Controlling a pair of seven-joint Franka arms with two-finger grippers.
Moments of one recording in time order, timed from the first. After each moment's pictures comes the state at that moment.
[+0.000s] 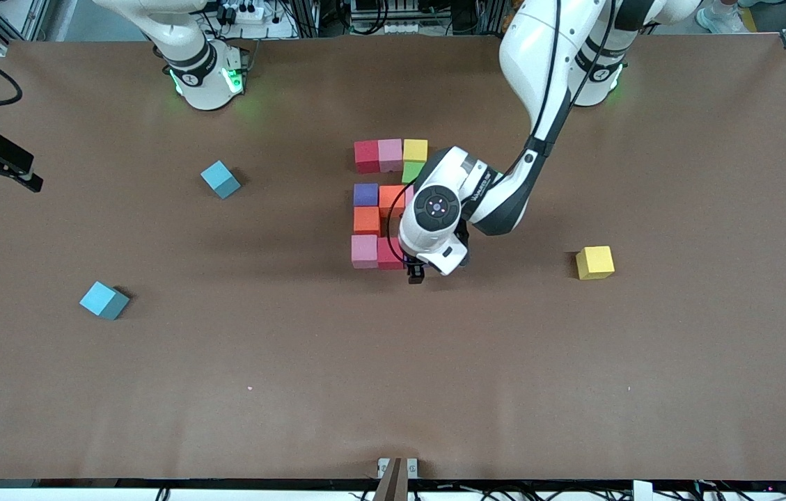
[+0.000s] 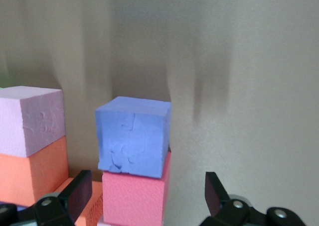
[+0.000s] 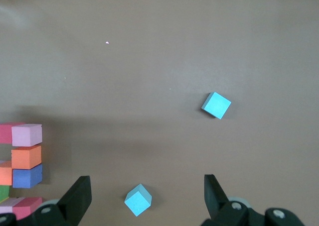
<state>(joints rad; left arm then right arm) -0.78 0.75 0.09 -1.41 -0.27 2.14 -2.20 -0.04 0.01 0.01 -1.47 0.06 1.55 -0.07</state>
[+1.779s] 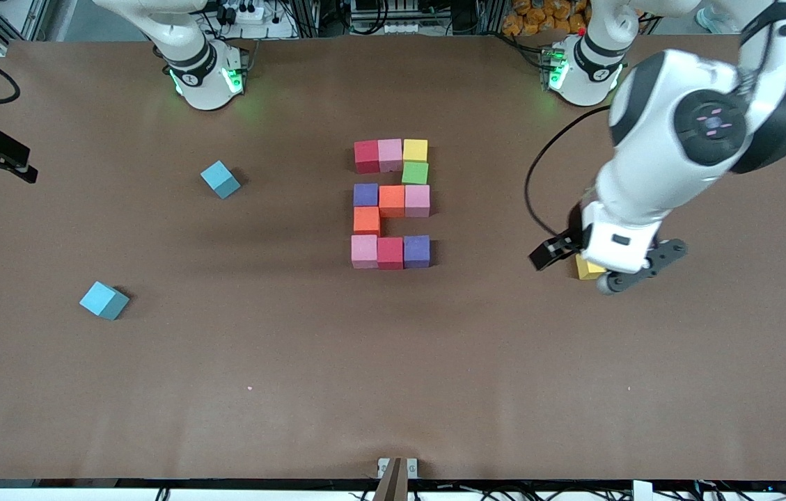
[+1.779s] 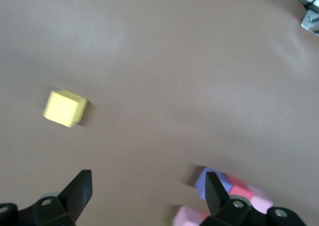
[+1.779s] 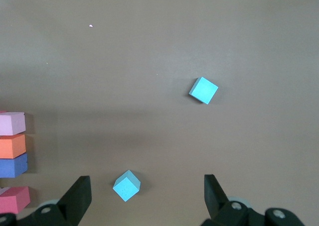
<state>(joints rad) -0.45 0.31 0.14 -1.40 -0.10 1.73 -0.68 -0.05 0.01 0.01 -1.47 0.00 1.49 -0.07</state>
